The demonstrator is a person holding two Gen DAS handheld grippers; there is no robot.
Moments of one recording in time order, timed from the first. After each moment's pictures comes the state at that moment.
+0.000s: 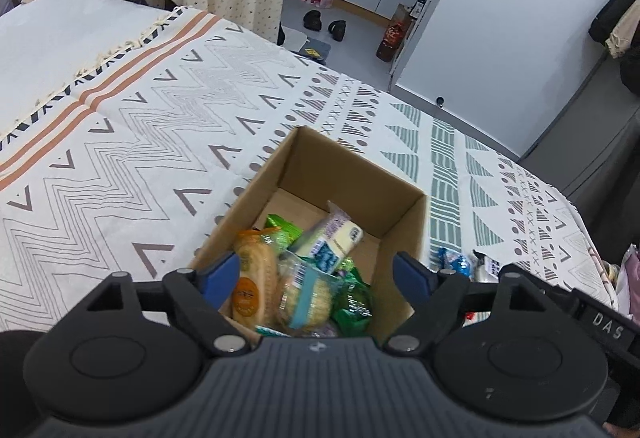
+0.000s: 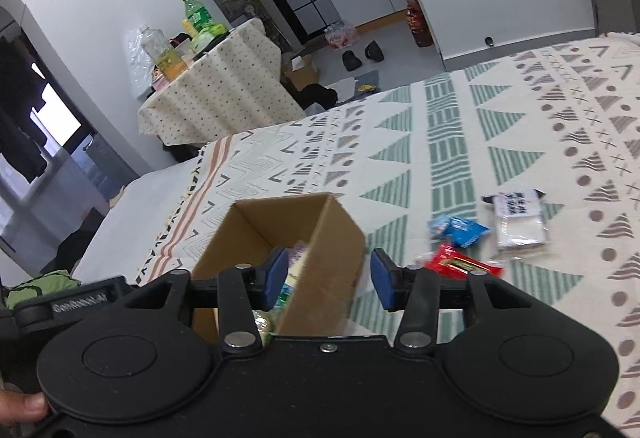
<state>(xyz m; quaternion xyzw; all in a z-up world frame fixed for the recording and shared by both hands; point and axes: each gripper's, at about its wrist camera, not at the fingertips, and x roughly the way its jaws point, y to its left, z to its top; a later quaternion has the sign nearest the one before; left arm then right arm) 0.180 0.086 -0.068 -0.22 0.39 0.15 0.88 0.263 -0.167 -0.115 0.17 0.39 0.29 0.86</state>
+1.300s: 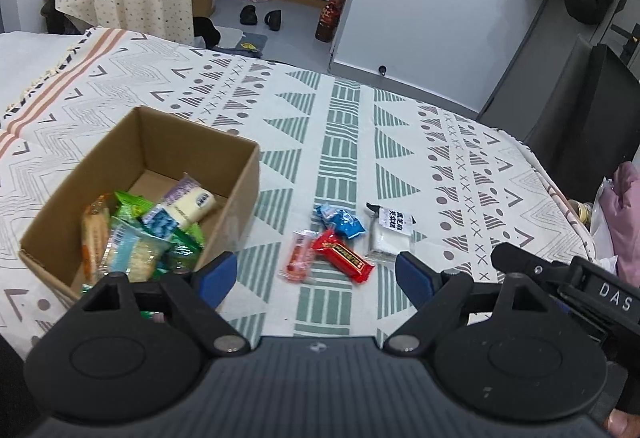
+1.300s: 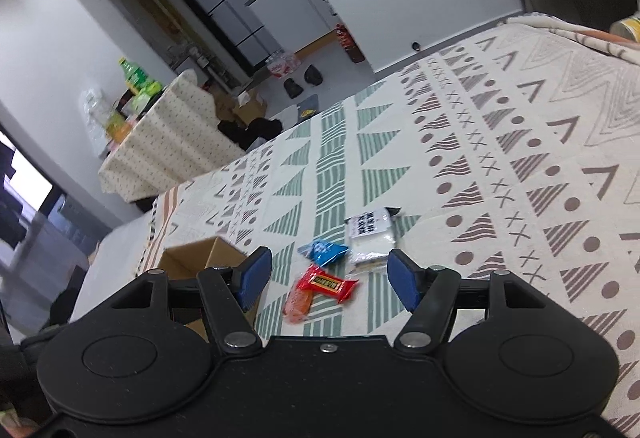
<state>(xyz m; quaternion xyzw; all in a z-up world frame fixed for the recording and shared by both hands) 0.224 -0.061 -0.074 -0.16 0.41 0.10 0.89 0.277 -0.302 -0.132 0.24 0.39 0.22 0.86</state>
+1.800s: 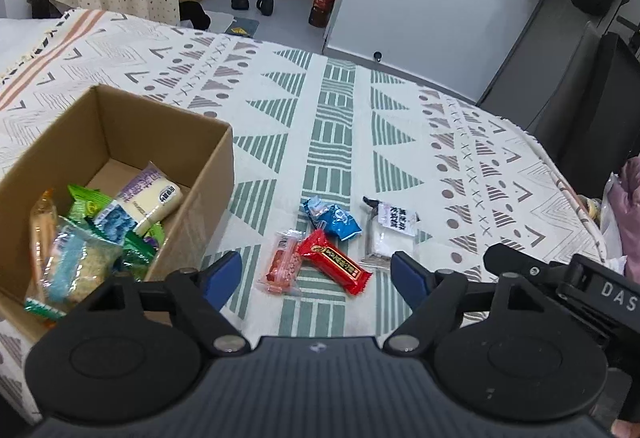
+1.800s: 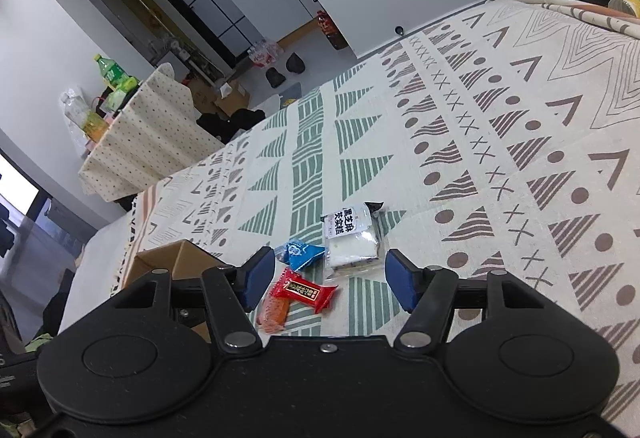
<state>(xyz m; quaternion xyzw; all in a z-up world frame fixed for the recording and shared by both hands) 0.264 -0.061 -0.117 -0.17 0.42 0.08 0.89 0.307 -0.292 -0.162 0.24 0.41 0.20 0.85</state>
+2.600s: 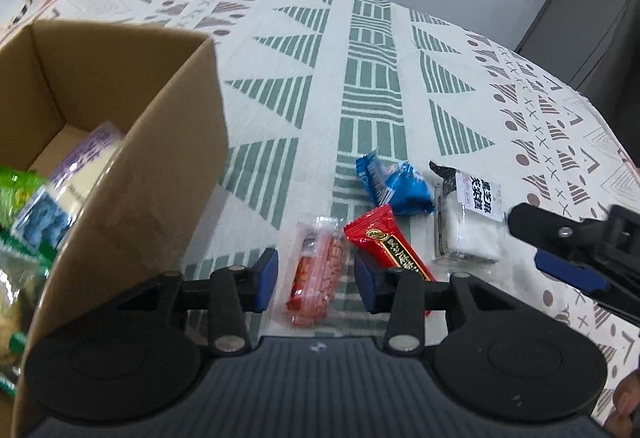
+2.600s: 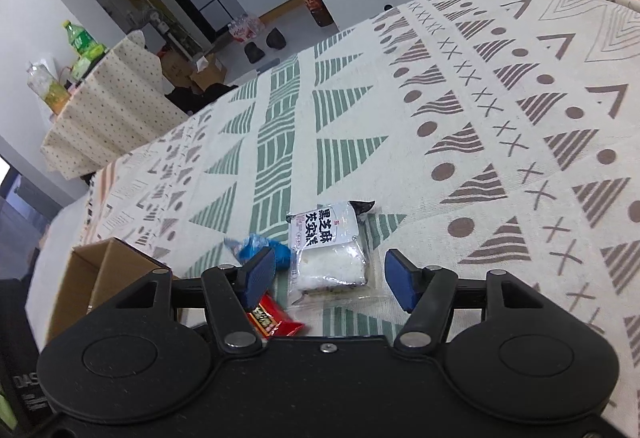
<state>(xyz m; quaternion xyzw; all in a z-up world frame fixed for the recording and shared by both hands) 0.320 -0.046 -0.202 -0.15 0.48 0.10 0.86 0.355 -0.248 -0.209 0.20 0.44 0.18 0.86</state>
